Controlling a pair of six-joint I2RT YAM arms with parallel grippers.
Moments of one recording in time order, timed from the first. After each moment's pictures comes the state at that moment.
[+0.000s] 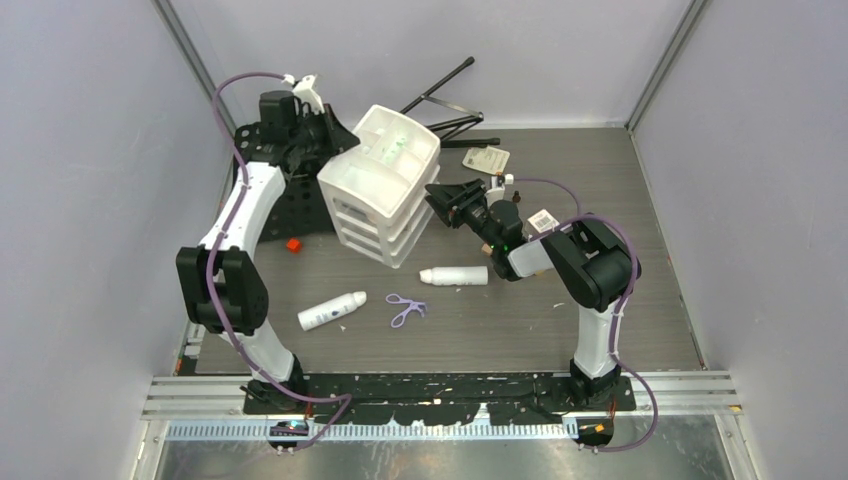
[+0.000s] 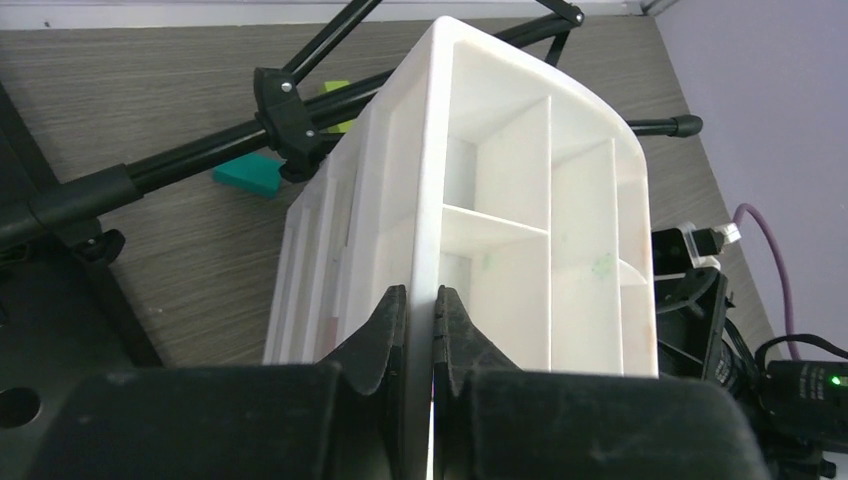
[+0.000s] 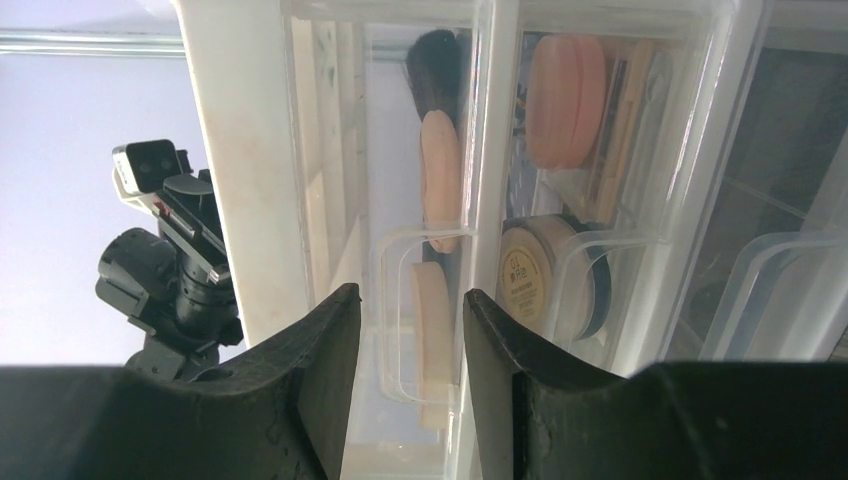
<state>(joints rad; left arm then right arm) -0.08 1.70 1.57 -0.31 0.47 -0.29 0.53 1.95 0.80 1.22 -0.15 1.55</state>
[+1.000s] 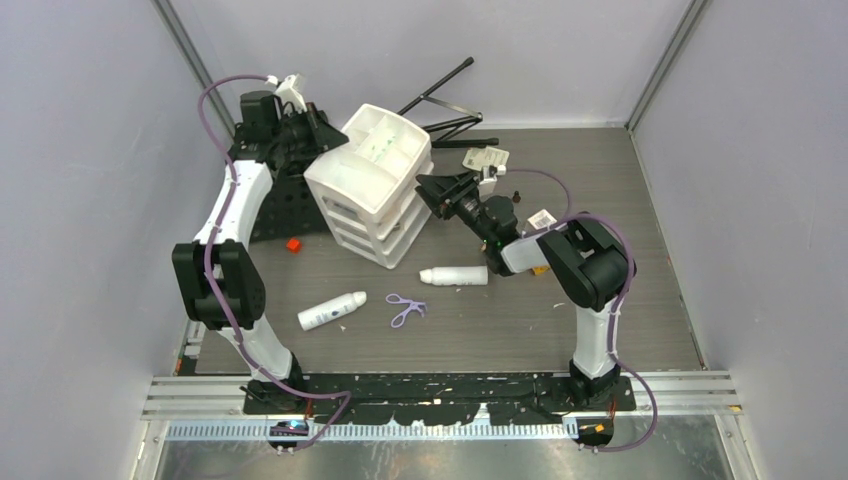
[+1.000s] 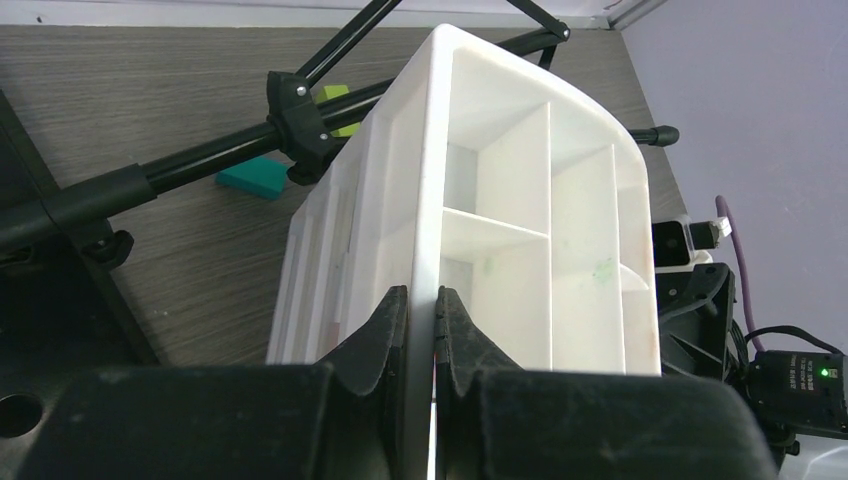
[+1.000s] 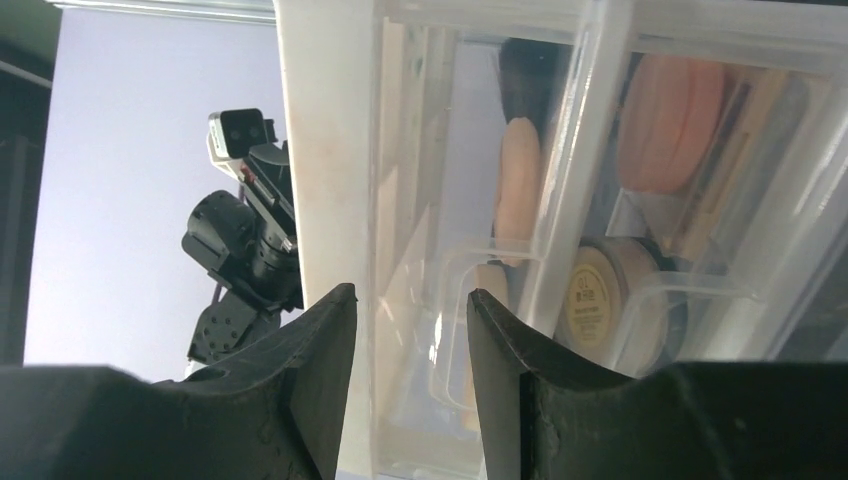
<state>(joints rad) 0.02 1.74 1.57 -0.28 0.63 -0.32 0.56 1.96 0.86 1.27 -0.16 1.55</state>
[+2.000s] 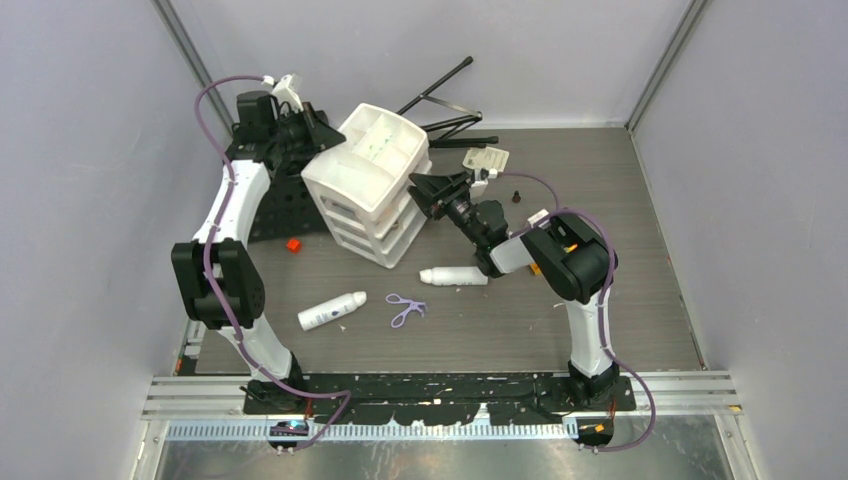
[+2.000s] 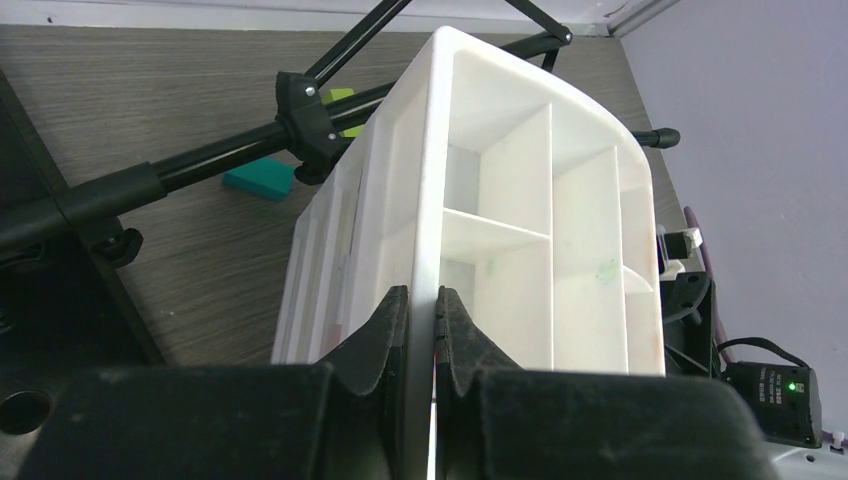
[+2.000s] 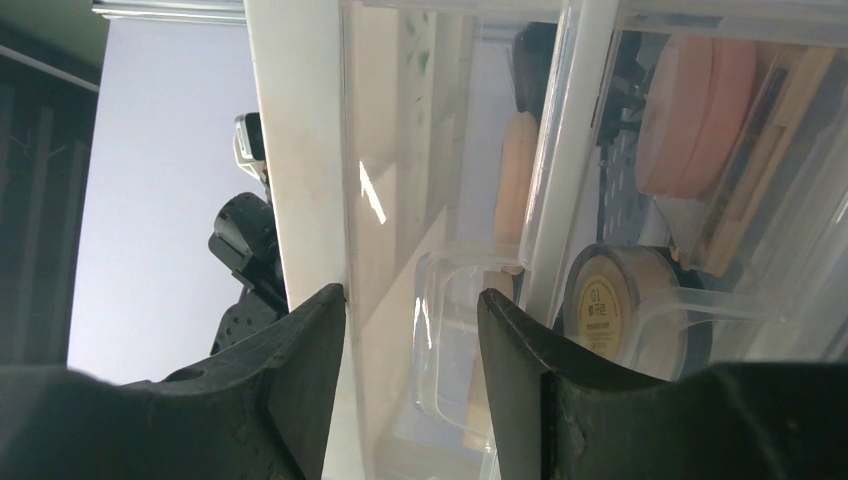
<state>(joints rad) 0.03 1.75 1.58 -0.27 0.64 -0.33 0.60 2.07 0.93 1.39 -0.12 1.61</state>
